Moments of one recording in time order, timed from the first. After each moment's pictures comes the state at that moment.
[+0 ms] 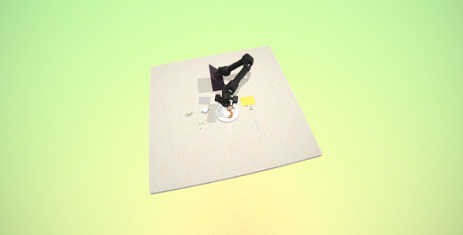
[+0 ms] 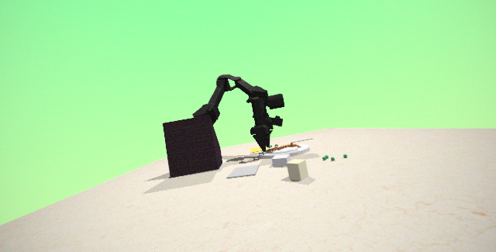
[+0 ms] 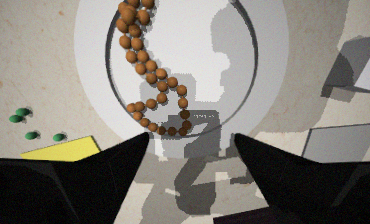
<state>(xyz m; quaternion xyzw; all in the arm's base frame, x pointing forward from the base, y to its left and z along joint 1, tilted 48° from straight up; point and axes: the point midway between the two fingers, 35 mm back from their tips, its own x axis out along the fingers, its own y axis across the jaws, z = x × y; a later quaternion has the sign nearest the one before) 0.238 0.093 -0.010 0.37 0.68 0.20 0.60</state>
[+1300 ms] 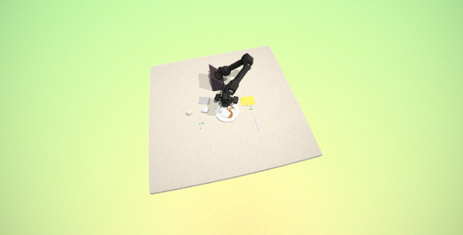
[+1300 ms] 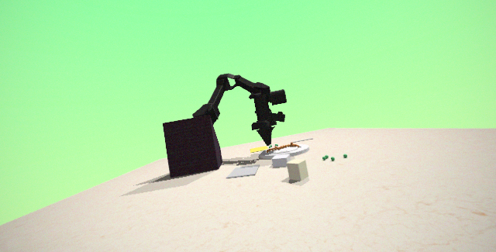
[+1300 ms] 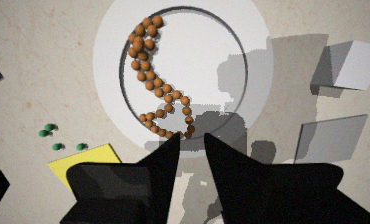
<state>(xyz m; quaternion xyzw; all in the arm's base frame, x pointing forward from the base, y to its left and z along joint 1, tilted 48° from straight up) 0.252 0.083 0.002 0.39 0.69 0.17 0.59</state>
